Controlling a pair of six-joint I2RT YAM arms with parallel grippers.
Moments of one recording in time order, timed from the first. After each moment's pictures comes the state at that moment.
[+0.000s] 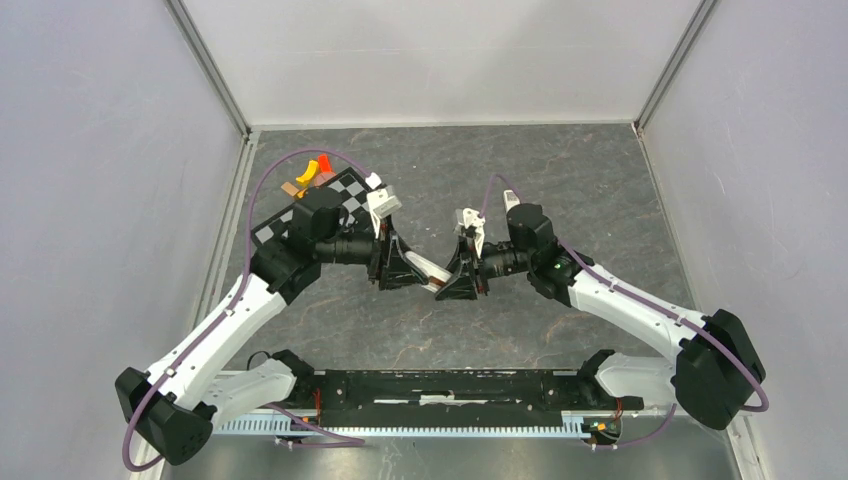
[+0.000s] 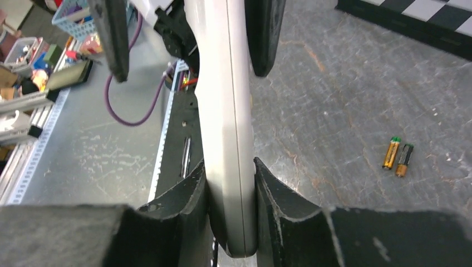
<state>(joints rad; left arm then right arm) -0.58 1.00 0.98 -0.43 0.84 -0.14 0.70 1.21 0.75 0.09 -0.98 0.02</state>
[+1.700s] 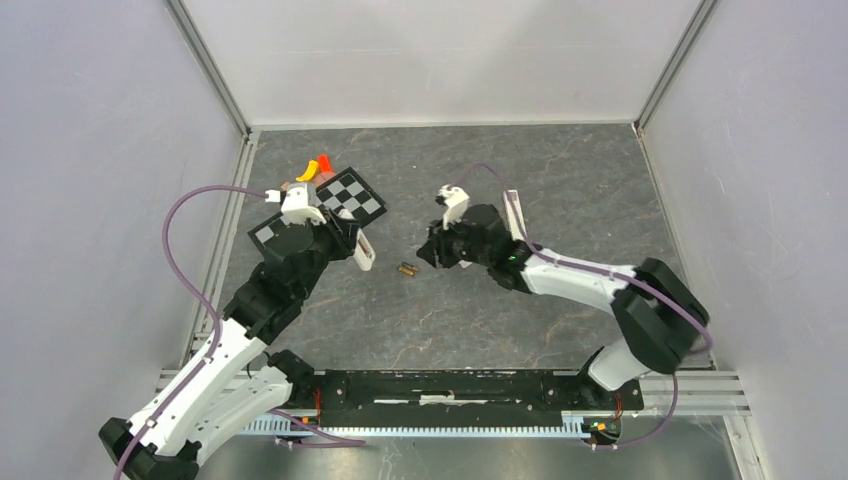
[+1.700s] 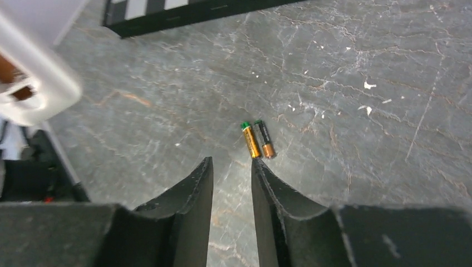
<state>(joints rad) -0.58 0.72 0.75 -0.25 -0.31 -0.52 0.77 1.48 0.80 0.29 -0.21 0.37</state>
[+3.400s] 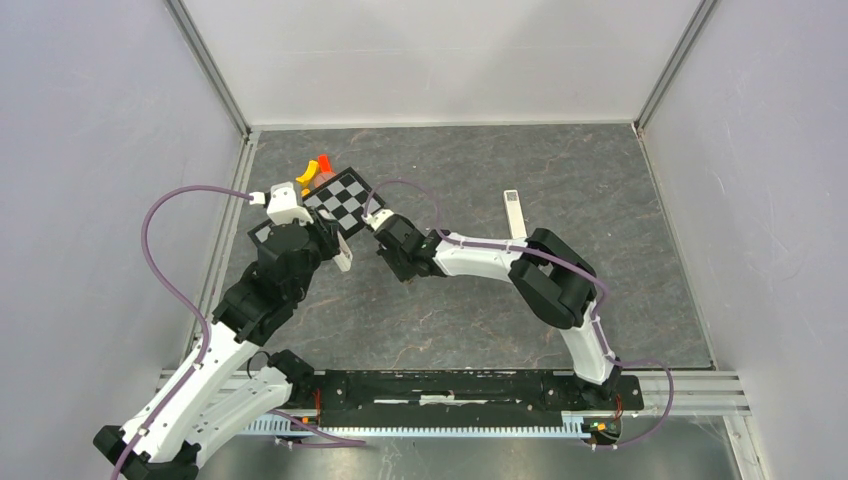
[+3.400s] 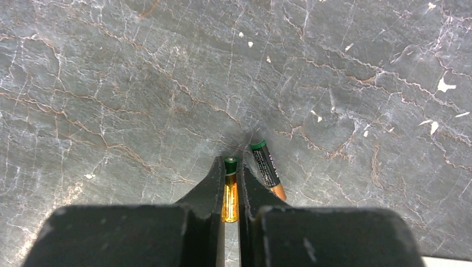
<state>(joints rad) -0.58 0.70 0.82 -0.44 -0.52 -0.48 0.99 2.09 1.46 -0.31 0.18 0.21</state>
